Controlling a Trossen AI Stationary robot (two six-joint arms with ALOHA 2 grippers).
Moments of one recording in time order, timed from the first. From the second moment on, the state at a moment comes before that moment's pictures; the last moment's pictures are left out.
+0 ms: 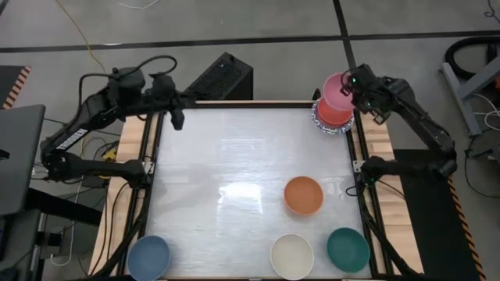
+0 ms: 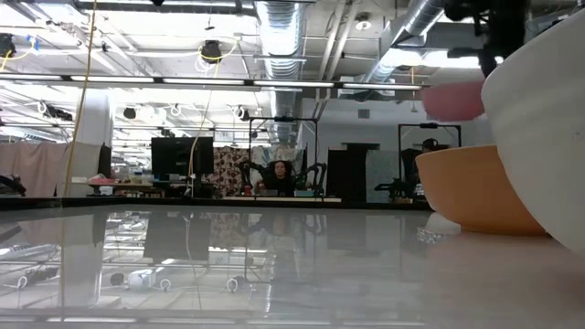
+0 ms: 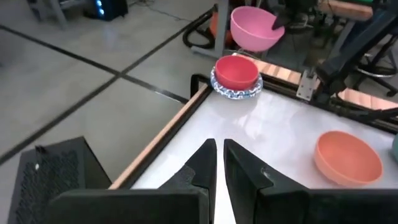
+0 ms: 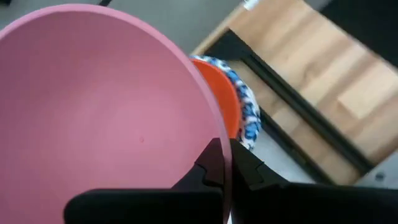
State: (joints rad) left arm 0.49 1.02 1.44 -0.73 -0.01 -0.07; right arm -0.94 1.06 1.29 -1.34 0.40 1.34
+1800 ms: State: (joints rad) left arm 0.49 0.90 1.35 -0.66 -0.03 -0.16; right arm -0.99 1.13 0.83 -0.92 0.33 1.67
